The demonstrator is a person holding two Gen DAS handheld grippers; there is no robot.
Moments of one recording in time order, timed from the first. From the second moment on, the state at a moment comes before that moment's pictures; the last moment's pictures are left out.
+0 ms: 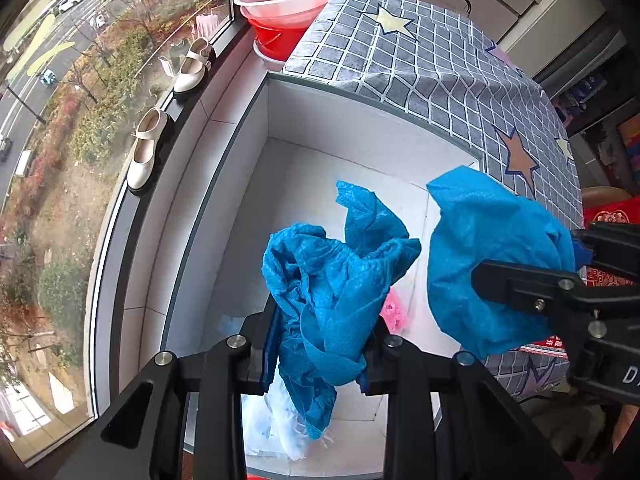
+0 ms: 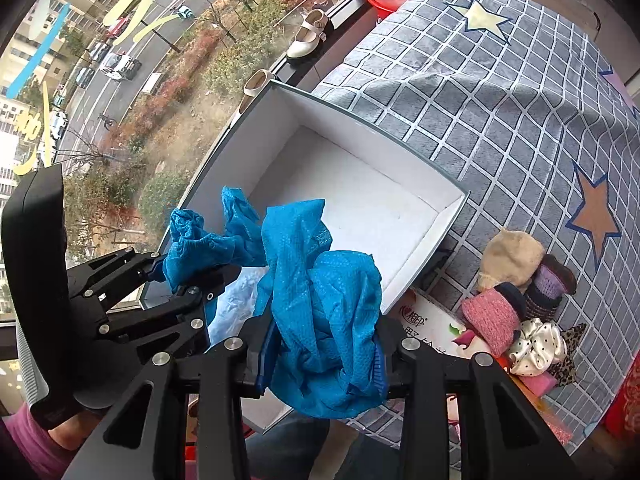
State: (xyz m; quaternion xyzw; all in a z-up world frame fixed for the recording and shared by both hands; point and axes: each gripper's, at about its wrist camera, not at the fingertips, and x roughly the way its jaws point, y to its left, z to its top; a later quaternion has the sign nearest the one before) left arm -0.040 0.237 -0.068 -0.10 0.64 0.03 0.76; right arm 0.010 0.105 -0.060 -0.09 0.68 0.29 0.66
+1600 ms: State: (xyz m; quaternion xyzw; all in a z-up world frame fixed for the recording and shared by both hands) left arm -0.016 0.185 -0.015 -0.09 0.60 -0.05 0.79; right arm 0.039 0.017 -0.018 0.04 0.71 0.24 0.66
